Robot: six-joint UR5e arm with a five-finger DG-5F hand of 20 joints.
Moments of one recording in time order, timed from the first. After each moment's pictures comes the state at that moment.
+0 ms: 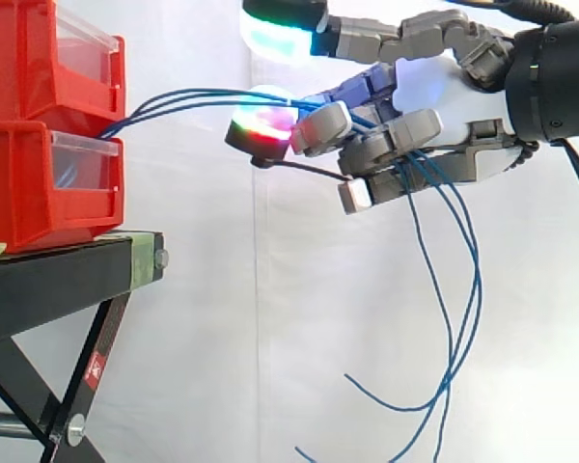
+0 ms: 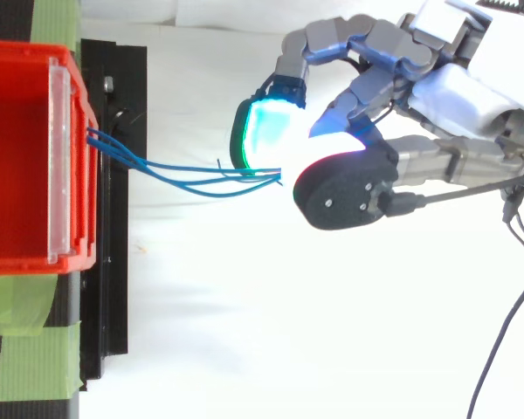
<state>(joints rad) 0.27 -1.84 -1.73 -2.74 -0.85 -0.15</state>
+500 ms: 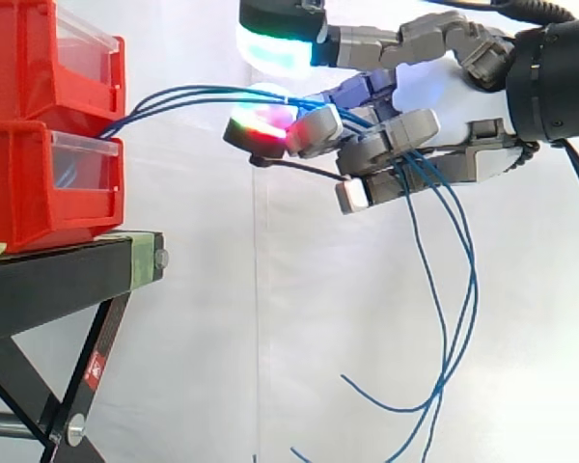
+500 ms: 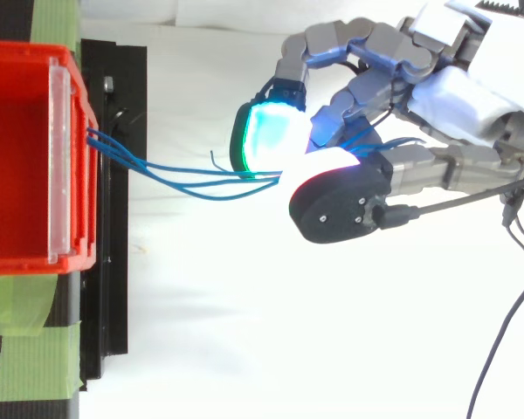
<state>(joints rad) 0.27 -1.84 -1.73 -2.74 -0.85 -0.13</state>
